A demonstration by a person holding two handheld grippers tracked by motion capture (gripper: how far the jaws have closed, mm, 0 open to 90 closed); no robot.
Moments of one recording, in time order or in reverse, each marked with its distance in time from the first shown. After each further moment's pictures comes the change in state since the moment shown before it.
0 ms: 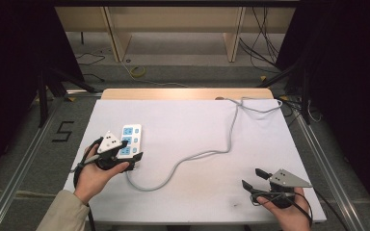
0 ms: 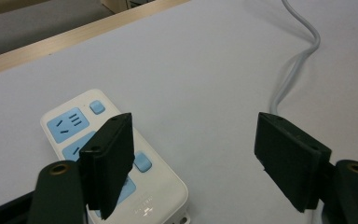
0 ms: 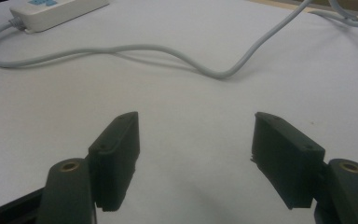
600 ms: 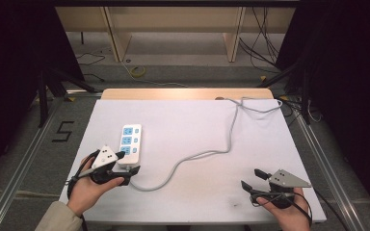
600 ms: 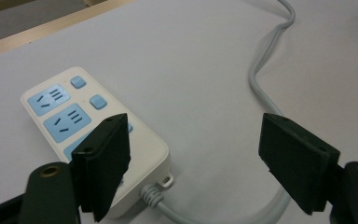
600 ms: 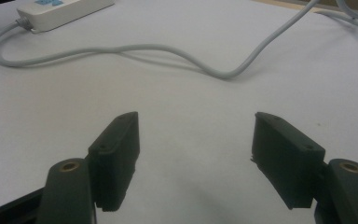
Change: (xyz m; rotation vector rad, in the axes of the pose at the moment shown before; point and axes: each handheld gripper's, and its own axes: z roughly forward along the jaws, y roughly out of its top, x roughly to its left) left arm -0.007 -0.032 -0.018 -0.004 -0.043 0.032; right arm 0.001 0.000 0.000 0.003 0.015 -0.005
